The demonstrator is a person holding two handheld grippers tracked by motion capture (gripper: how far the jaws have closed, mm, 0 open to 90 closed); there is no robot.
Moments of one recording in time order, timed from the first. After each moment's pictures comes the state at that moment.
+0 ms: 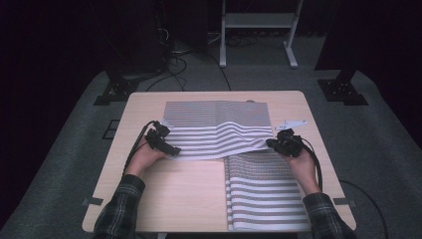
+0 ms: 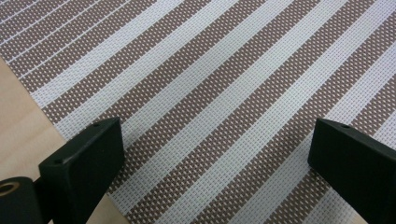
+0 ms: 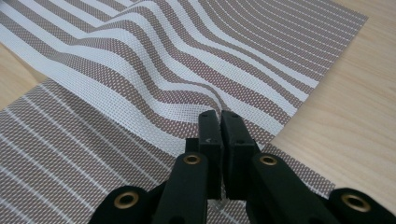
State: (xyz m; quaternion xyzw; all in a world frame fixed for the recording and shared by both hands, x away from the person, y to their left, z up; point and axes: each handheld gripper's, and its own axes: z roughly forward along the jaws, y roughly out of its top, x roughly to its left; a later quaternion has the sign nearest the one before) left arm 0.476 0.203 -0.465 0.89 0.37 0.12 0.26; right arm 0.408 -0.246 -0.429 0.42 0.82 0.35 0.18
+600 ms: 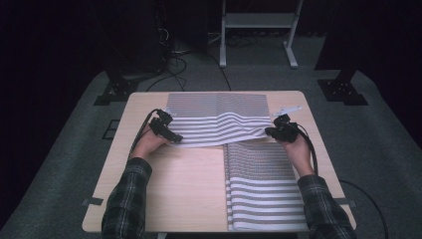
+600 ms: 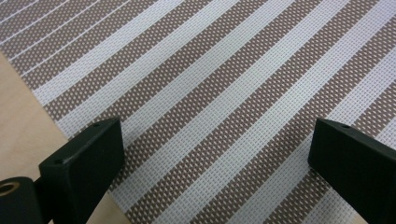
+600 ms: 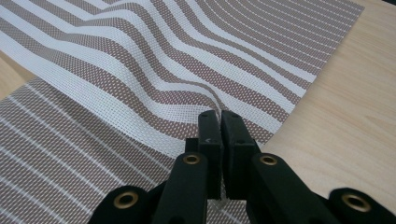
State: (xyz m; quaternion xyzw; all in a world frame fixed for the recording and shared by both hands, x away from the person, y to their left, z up) left arm 0.529 0.200 -0.464 0.88 0.38 0.12 0.26; right arm 0.461 -0.246 -0.429 0.44 0.82 0.33 0.18
